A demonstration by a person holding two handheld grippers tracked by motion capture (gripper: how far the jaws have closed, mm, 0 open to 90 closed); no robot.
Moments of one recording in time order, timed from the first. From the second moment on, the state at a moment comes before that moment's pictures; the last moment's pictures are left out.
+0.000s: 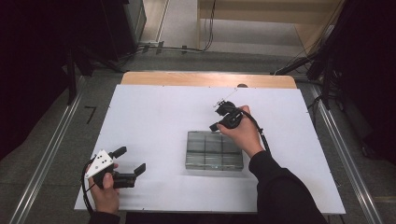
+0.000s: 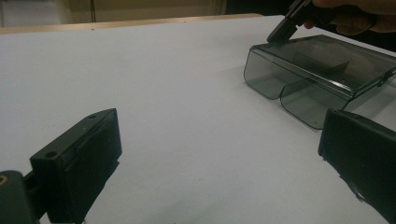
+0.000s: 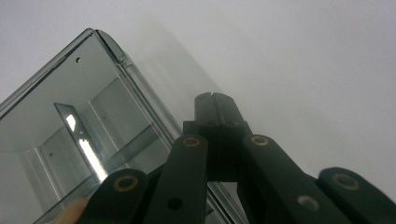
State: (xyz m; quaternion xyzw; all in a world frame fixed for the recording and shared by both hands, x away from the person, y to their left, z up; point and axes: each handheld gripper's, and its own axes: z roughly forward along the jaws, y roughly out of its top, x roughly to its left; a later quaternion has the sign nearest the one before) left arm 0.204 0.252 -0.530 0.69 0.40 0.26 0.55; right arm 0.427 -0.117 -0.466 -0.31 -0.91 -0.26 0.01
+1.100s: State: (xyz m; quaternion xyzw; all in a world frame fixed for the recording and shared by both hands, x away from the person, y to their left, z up) left arm 0.205 0.252 -0.530 0.69 0.39 0.25 0.55; right arm 0.392 -0.114 -0.470 -0.28 -0.93 -0.26 0.01
